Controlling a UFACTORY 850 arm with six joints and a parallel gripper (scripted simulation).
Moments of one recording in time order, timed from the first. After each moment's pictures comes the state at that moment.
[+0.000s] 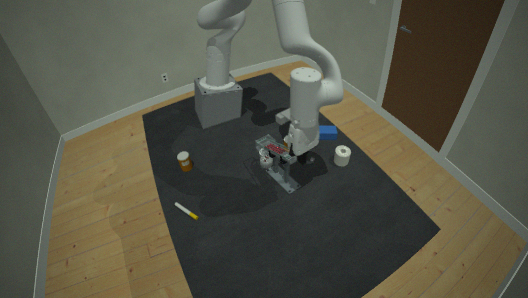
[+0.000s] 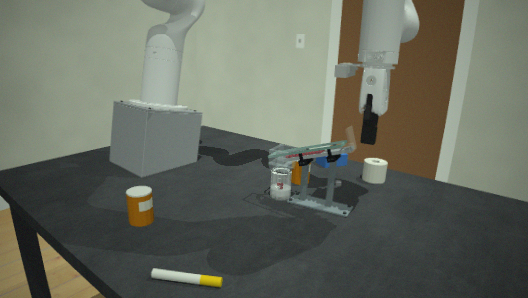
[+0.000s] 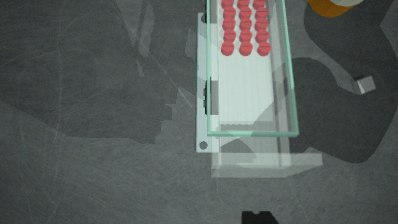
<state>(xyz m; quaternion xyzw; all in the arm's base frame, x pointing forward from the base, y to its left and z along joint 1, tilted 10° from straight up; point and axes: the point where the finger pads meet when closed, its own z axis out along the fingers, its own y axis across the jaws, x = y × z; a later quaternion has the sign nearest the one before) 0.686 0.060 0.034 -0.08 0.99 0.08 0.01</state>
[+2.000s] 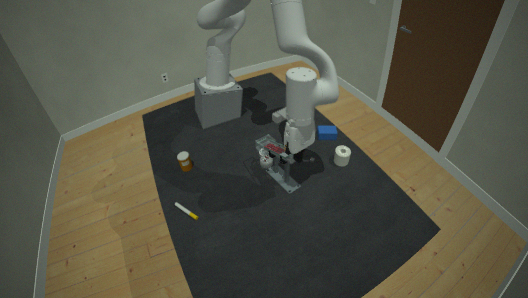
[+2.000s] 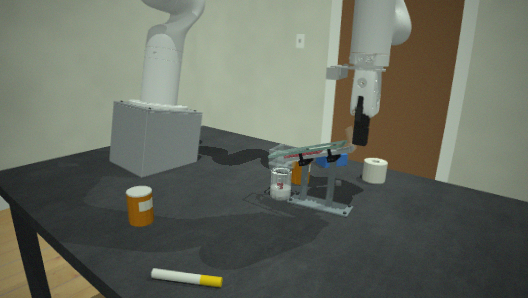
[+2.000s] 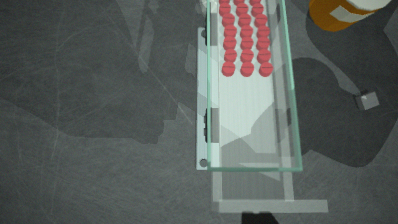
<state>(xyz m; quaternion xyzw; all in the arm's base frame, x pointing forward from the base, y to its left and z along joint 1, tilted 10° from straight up) 0.667 0.058 0.027 -0.08 0.99 0.08 0.01</state>
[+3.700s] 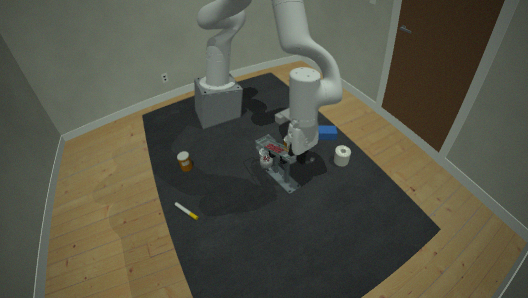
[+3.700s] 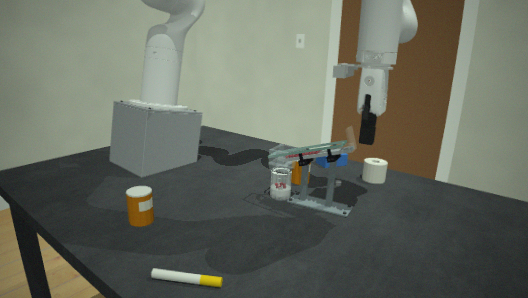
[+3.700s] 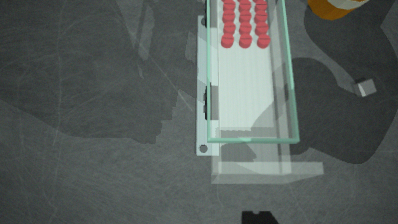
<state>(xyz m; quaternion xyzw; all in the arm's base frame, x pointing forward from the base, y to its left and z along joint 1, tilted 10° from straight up) 0.682 0.060 0.032 -0.08 0.99 0.08 0.01</state>
